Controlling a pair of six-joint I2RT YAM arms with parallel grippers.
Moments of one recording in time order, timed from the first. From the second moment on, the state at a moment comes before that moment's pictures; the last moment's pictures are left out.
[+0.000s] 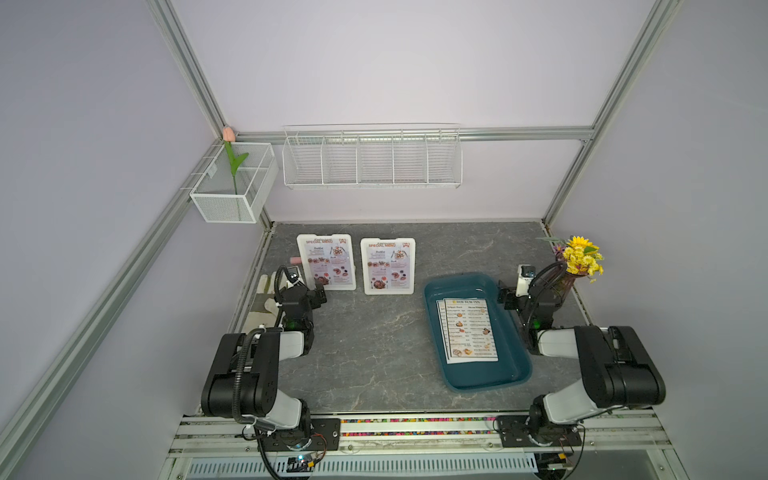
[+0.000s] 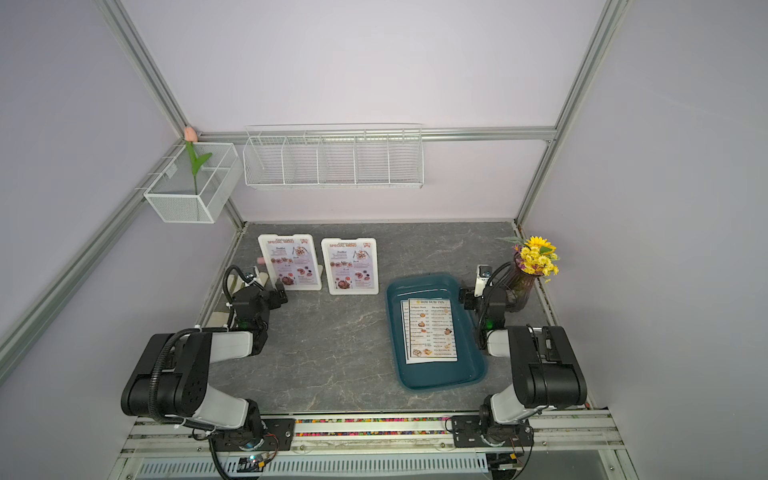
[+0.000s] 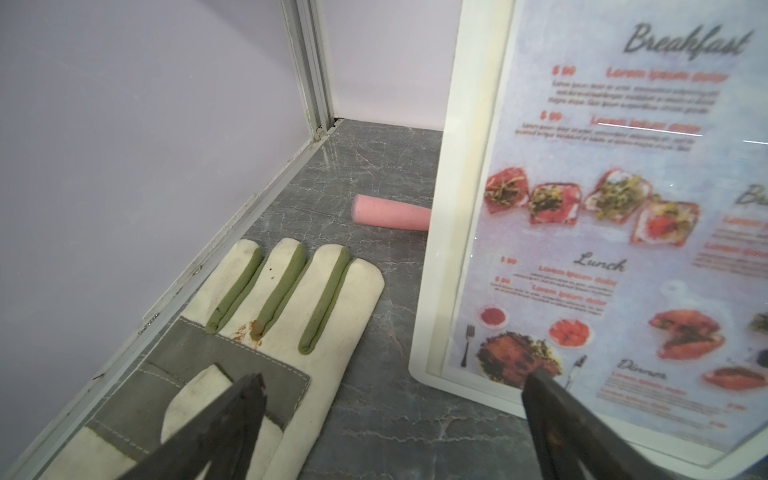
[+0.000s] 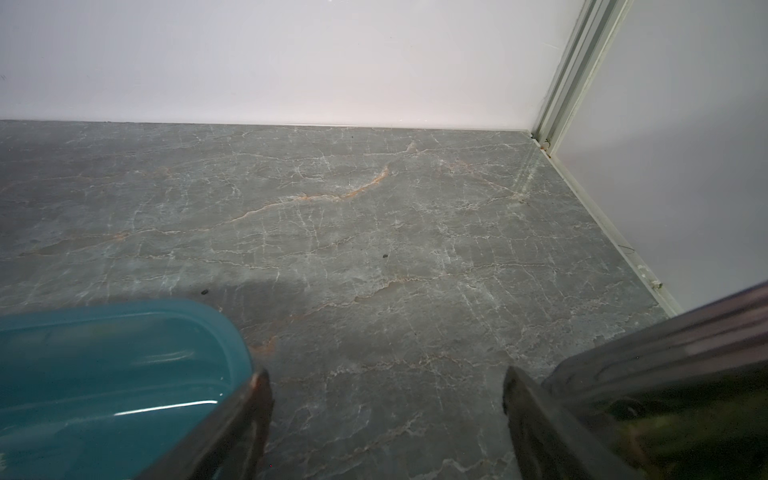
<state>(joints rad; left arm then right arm) -0.05 1.51 0.40 0.77 -0.26 -0.07 0.01 1.53 0.37 0.84 0.03 -0.01</state>
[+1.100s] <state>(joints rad) -0.23 1.15 1.05 -0.66 -0.26 -0.39 0.41 1.69 1.10 0.12 -0.53 -0.05</state>
